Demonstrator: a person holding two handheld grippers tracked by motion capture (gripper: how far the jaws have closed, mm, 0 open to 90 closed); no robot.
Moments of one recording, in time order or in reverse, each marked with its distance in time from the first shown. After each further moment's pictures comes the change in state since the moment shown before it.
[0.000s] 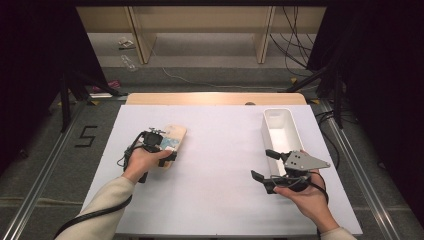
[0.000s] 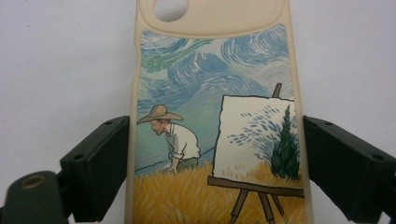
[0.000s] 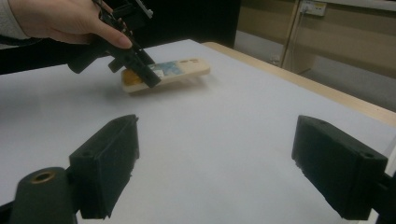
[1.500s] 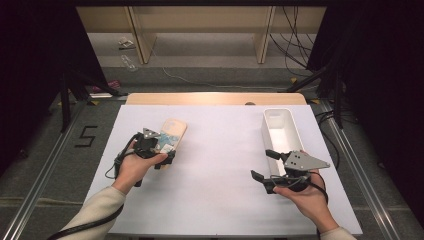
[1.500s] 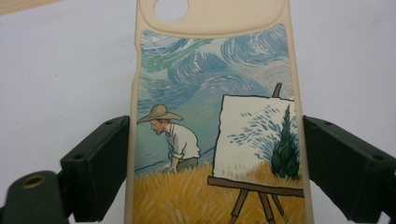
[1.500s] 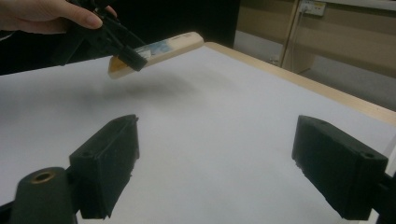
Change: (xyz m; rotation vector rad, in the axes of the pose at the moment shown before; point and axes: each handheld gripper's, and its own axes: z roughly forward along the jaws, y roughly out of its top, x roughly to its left) left arm -0.007 -0.012 -0.040 -0.172 -0.037 0.062; right arm 0.000 -0.001 0.000 0.003 -0.003 0.005
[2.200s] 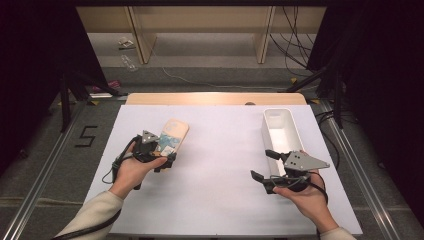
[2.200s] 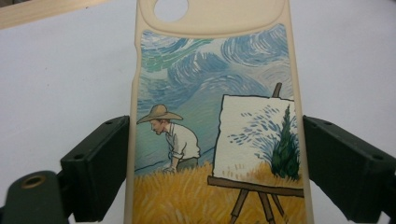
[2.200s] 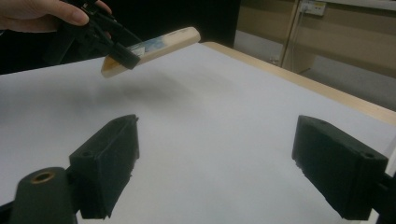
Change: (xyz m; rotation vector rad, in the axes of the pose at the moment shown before) left arm -0.006 -0.005 -0.011 -0.048 -0.038 0.036; right arm 0.000 0.000 0.000 -0.003 0.001 -0.003
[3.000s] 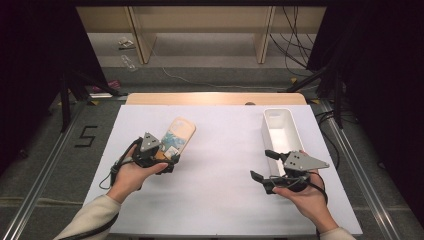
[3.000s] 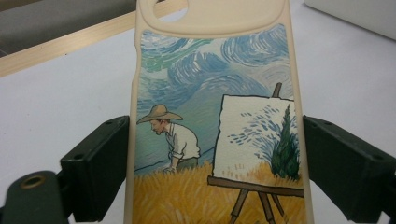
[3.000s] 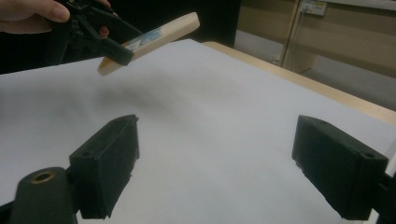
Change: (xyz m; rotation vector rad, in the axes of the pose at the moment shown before) left arm -0.009 -0.004 -0.010 -0.120 -0.078 0.106; right arm 0.001 0.000 0.001 0.003 0.002 -0.002
